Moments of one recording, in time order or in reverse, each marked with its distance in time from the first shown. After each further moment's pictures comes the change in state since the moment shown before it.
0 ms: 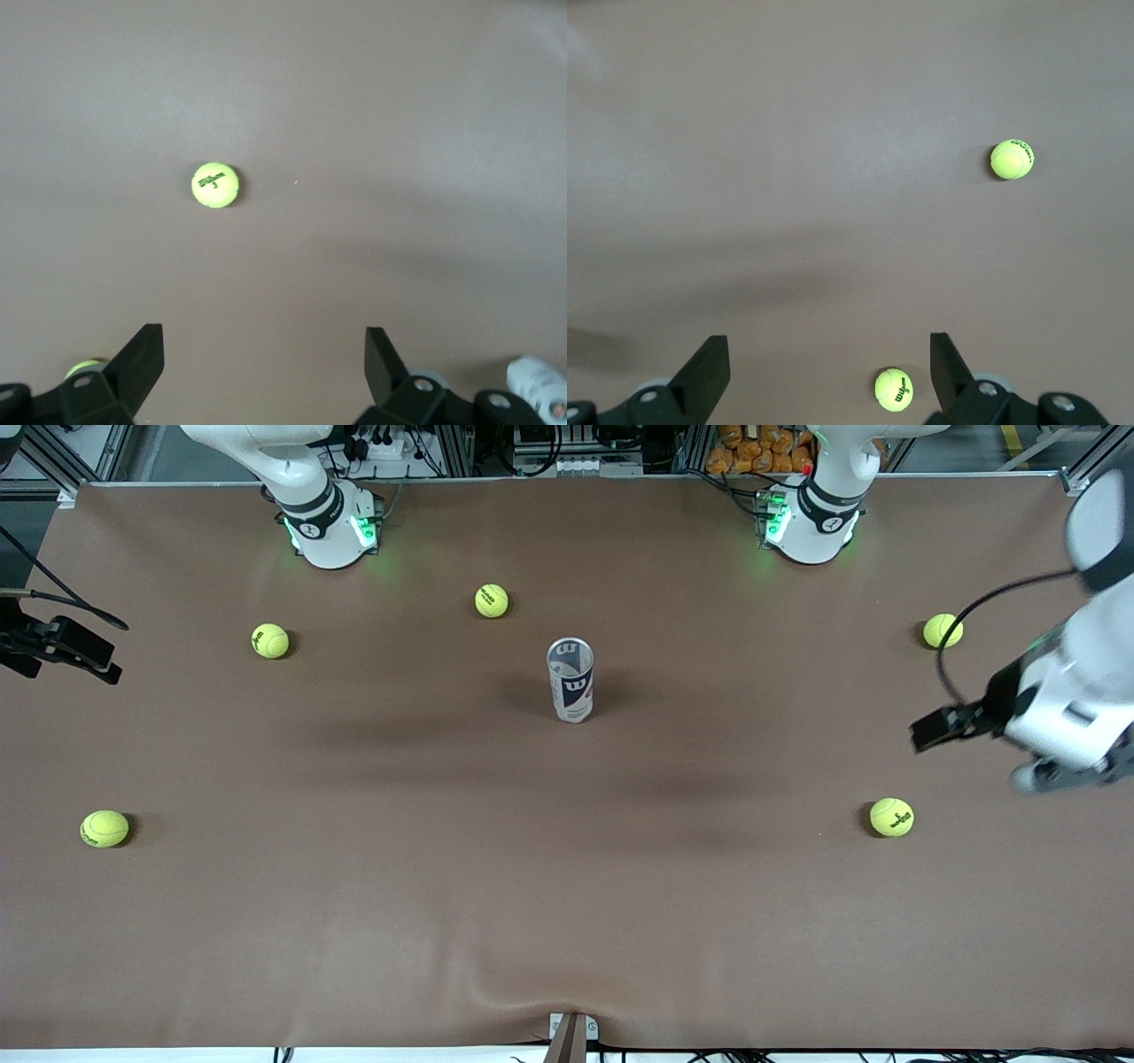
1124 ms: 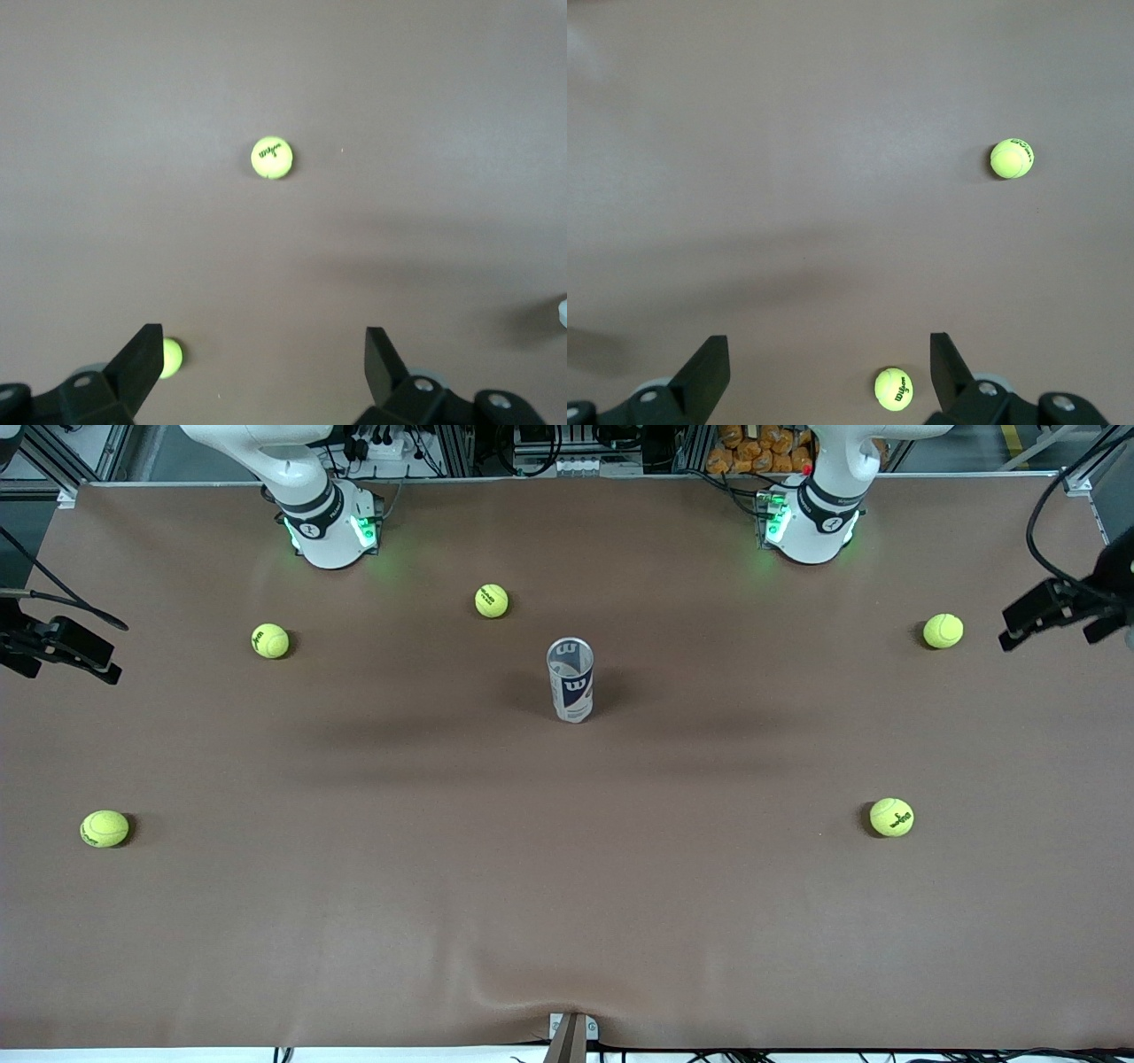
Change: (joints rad) left arm -0.092 -0.242 0.197 -0.204 0.004 0.016 0.187; right arm 0.000 0.001 0.000 0.000 0.000 -0.001 0.000
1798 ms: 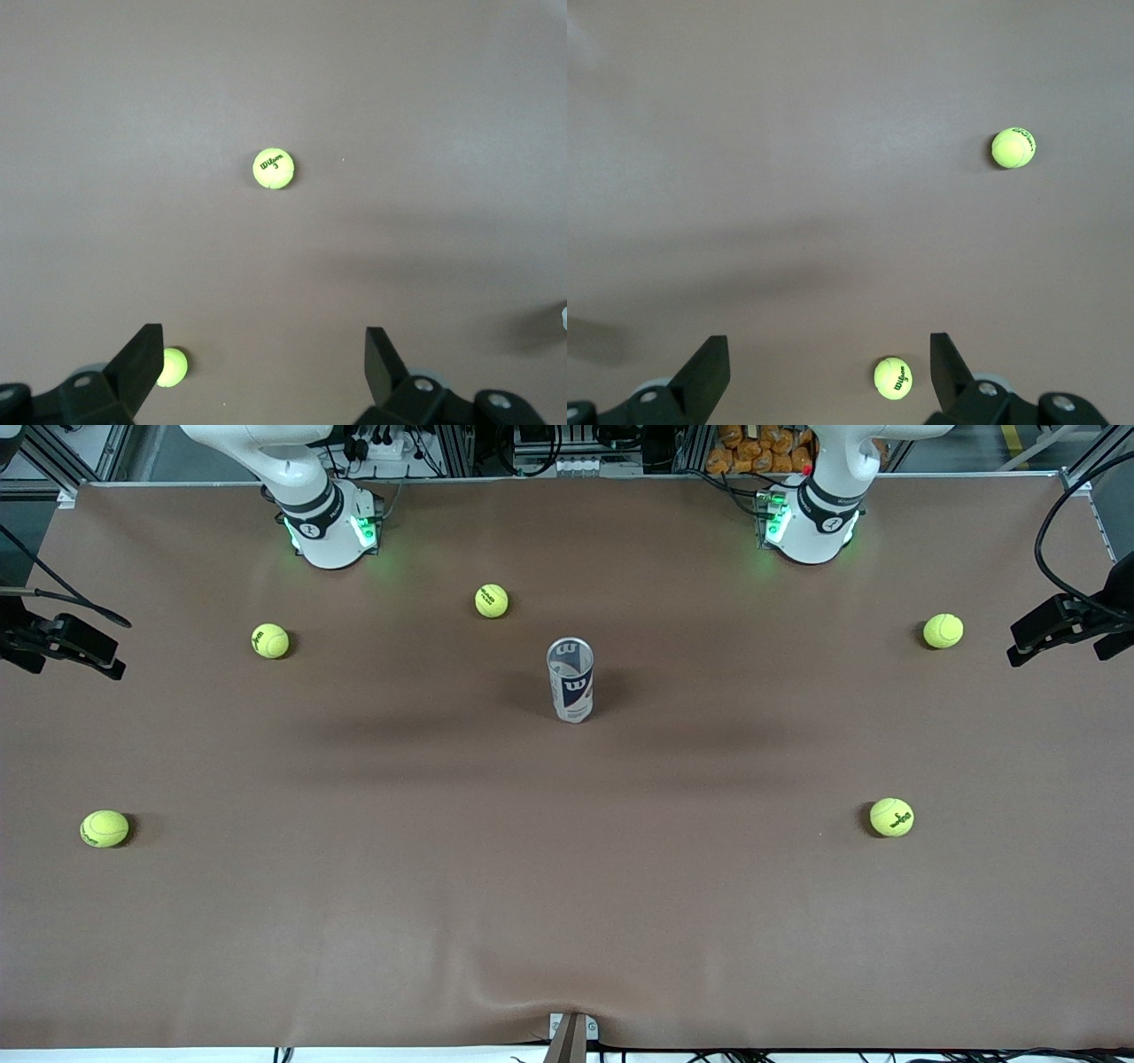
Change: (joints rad) left arm -0.008 0.031 0.009 0.048 0.001 -0.031 0.006; right arm 0.000 0.000 0.002 0.001 0.000 -0.027 0.000
